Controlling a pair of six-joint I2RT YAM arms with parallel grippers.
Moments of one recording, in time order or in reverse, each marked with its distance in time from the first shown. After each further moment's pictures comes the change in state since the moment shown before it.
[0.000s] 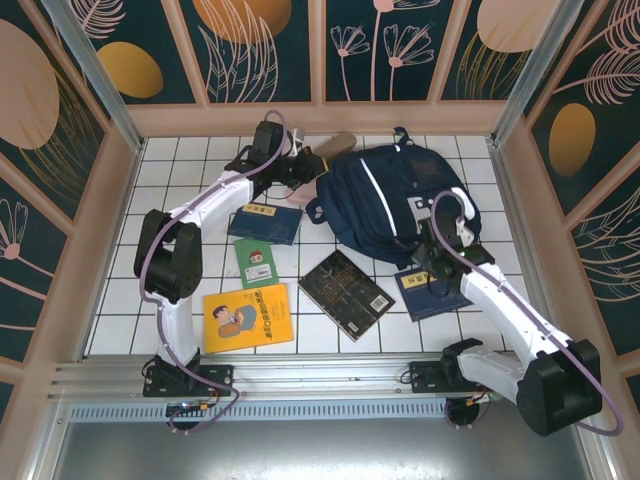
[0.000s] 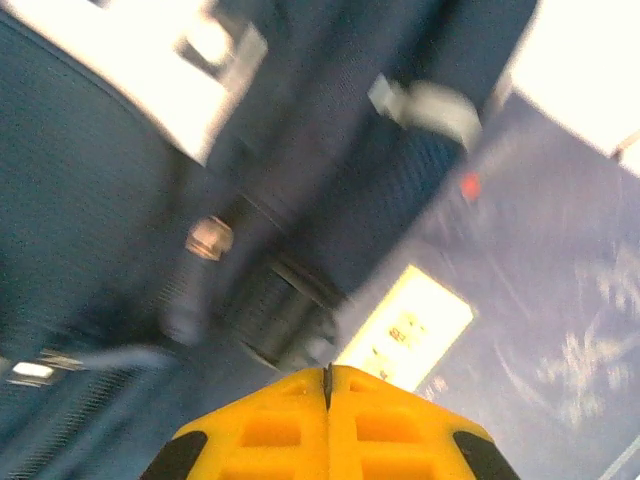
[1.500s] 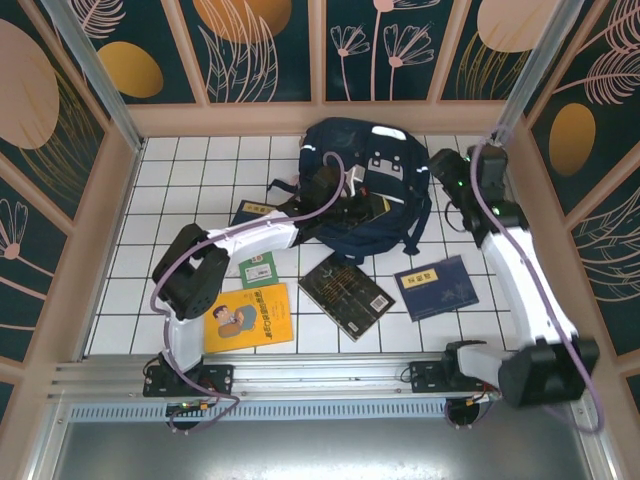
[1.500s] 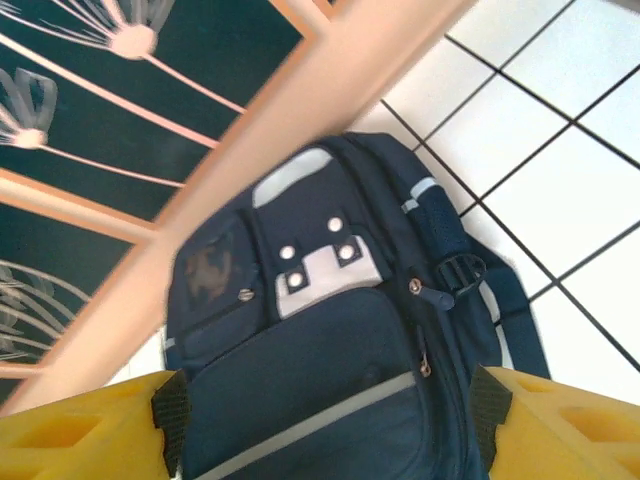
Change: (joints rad) left arm -0.354 0.002 -0.177 0.385 -0.099 -0.257; right arm -0.248 0.084 0.426 0.252 -0.165 -0.147
